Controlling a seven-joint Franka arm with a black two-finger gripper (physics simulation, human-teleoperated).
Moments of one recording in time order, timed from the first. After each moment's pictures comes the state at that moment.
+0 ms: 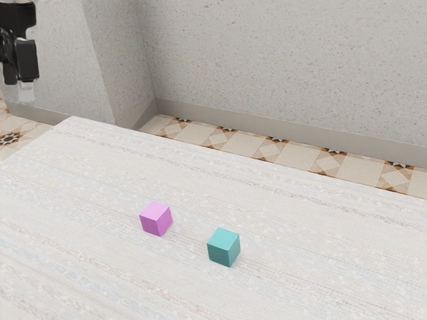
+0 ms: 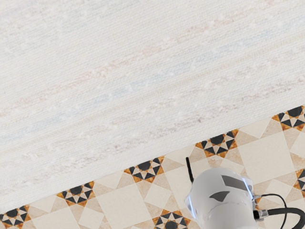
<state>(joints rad) 2.75 0.24 -2.90 -1.40 0.18 0.87 0.30</state>
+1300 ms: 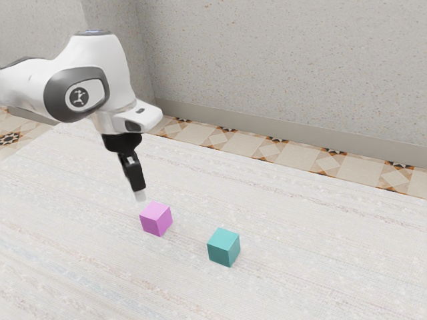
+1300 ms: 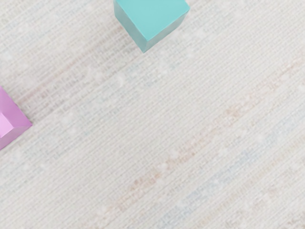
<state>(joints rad) 2.70 0.27 -2.90 -2.16 -0.02 1.84 0.47</state>
